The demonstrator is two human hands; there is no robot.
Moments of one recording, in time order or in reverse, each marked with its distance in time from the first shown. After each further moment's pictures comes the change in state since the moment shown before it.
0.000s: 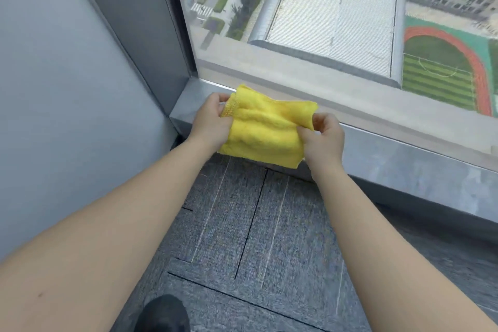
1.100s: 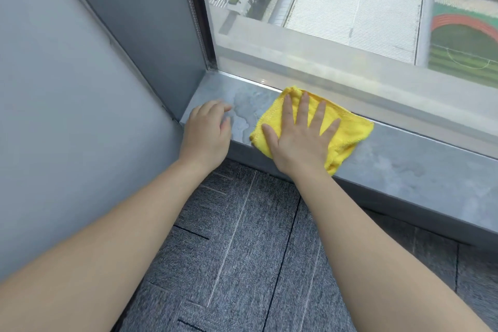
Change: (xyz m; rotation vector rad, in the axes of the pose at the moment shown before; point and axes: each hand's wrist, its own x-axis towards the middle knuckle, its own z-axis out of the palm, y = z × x) left_hand 0.079 -0.094 -0.029 0.634 0.150 0.311; right_hand 0.060 0.060 0.126 -1.100 -0.266 -0.300
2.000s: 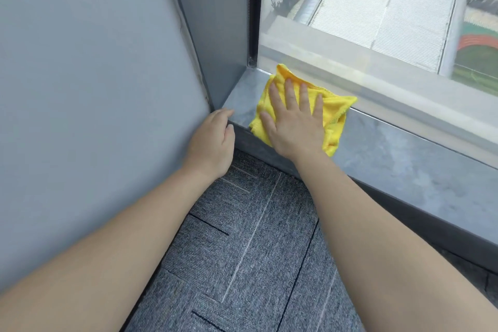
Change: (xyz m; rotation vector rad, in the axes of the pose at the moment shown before) left_hand -0.023 -0.034 -0.024 -0.088 -0.017 -0.136; right_hand 0.023 -0.056 0.003 -0.059 0.008 -0.285
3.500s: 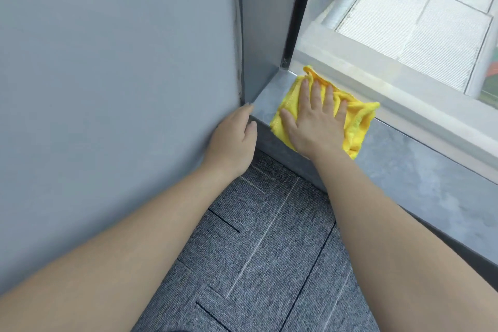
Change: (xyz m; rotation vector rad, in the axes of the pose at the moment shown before) left_hand -0.012 0.000 -0.010 -0.112 0.044 -0.057; right_hand 0.010 -0.013 0.001 0.017 -0.016 0.024
